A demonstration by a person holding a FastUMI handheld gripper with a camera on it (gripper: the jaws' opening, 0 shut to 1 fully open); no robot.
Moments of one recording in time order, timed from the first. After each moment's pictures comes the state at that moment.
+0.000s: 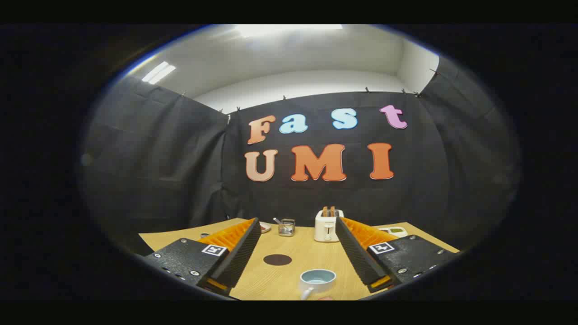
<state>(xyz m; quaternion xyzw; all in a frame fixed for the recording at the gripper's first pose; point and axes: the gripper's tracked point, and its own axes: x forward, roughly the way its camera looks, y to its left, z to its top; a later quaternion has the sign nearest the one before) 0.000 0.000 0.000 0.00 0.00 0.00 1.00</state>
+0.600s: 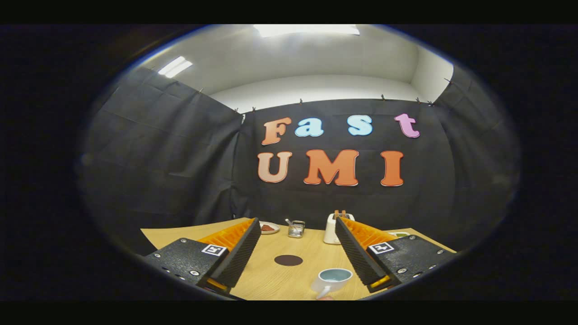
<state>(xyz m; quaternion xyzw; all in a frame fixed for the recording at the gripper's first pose) -0.012 0.049 0.003 -0.03 -0.02 0.02 1.00</state>
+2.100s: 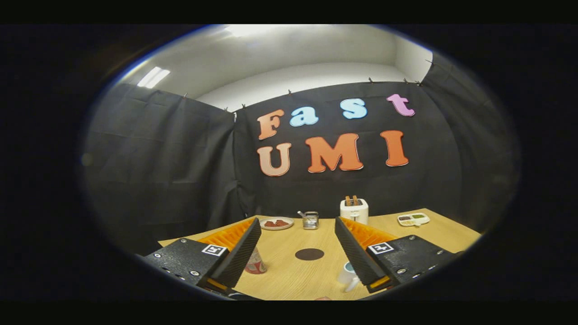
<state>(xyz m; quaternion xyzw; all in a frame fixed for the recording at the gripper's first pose) -0.002 0.064 -0.030 0.05 0.03 0.03 1.00</state>
